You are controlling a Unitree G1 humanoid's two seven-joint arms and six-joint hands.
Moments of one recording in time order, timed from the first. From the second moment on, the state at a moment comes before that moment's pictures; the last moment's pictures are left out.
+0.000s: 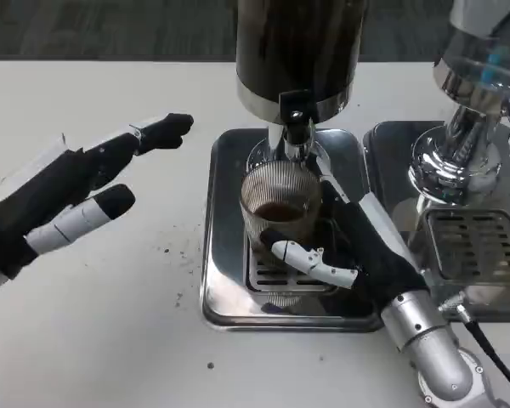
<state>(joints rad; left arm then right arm) -0.32 0.56 0.13 0.68 -0.25 -0.84 -0.86 -0.24 -0.12 0.21 0.54 -0.33 -0.39 -0.05</state>
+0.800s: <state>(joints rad) -0.31 0.57 0.14 0.68 -0.25 -0.83 -0.86 -0.27 -0.09 0.25 0.62 -0.35 -0.45 -0.16</state>
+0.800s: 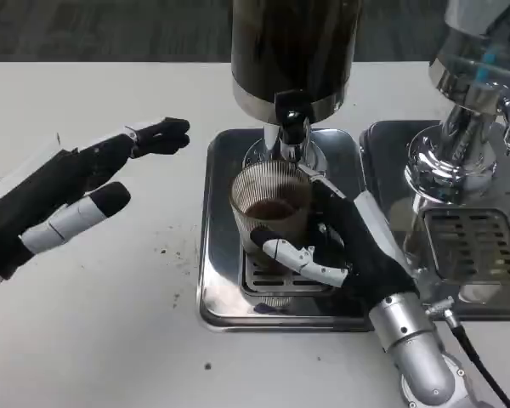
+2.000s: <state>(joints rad) -0.31 0.57 0.14 0.68 -0.23 -0.82 -0.86 -0.22 -0.04 0.29 0.70 -0.49 -0.57 -0.50</state>
